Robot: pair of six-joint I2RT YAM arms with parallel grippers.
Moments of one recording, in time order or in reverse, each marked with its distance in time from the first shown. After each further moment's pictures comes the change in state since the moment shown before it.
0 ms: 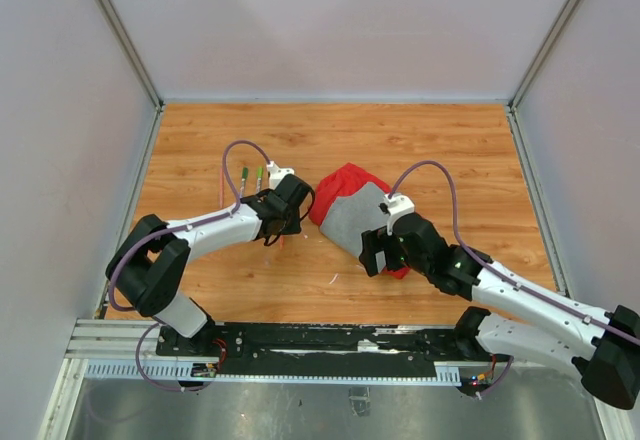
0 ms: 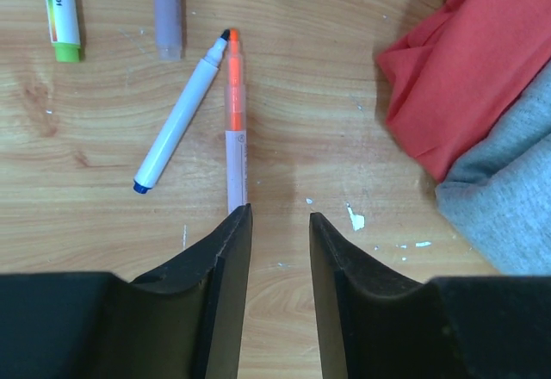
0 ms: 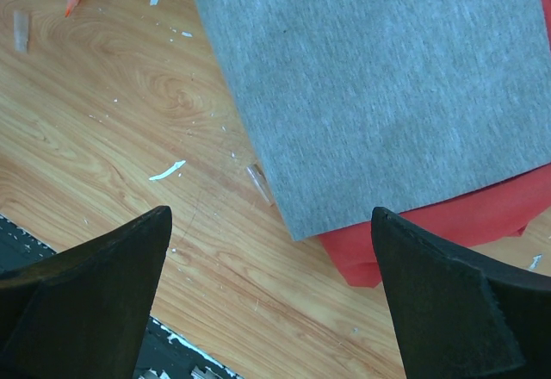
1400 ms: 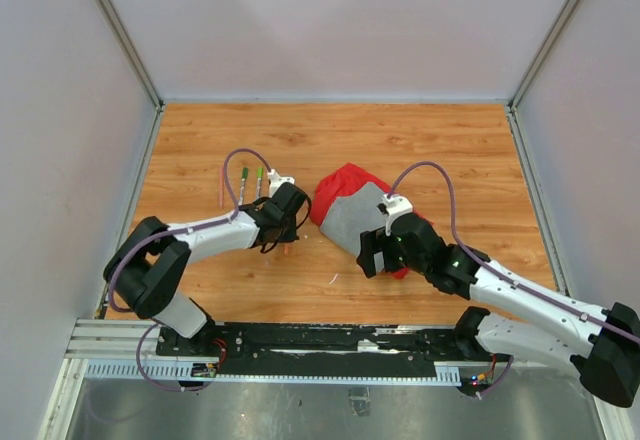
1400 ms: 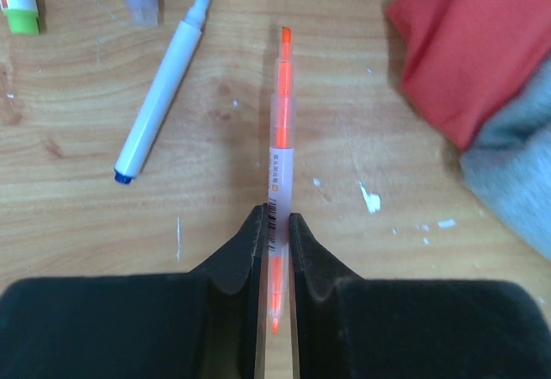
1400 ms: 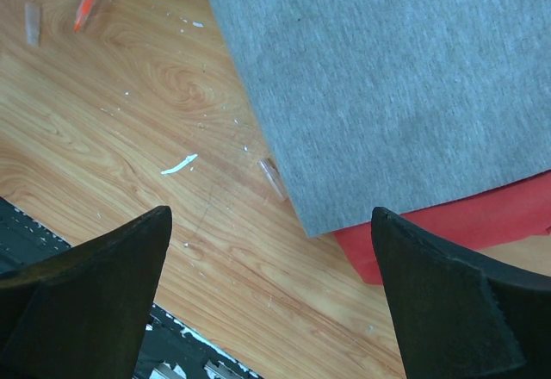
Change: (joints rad) left arm 0.000 0.022 -0.069 0.076 0.026 0.037; right arm 0.000 0.031 0.000 0.003 -0.035 0.027
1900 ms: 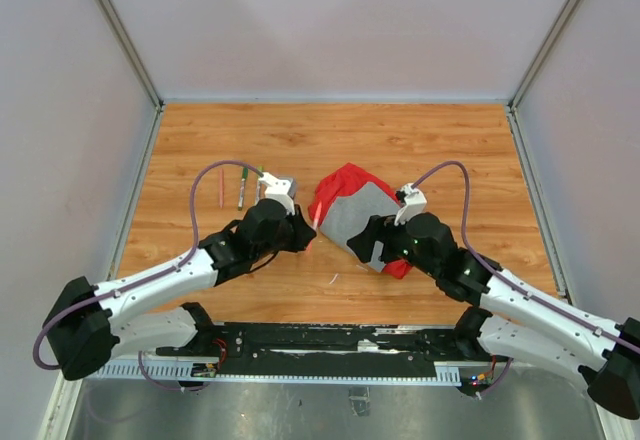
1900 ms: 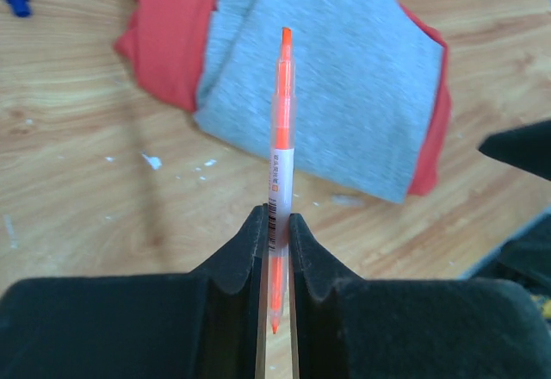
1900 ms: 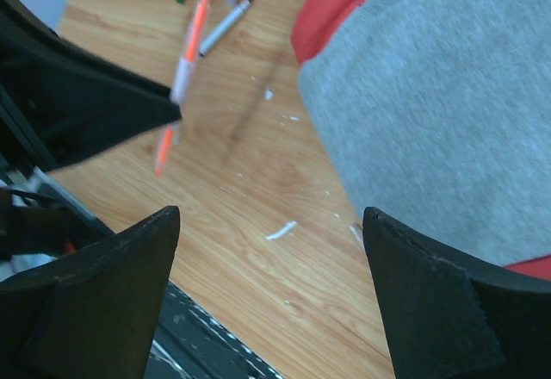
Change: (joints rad) left arm -0.145 -0.480 -0.177 0.185 0.173 -0.017; right arm 0.000 -0.106 -0.024 0.170 -0.019 0.172
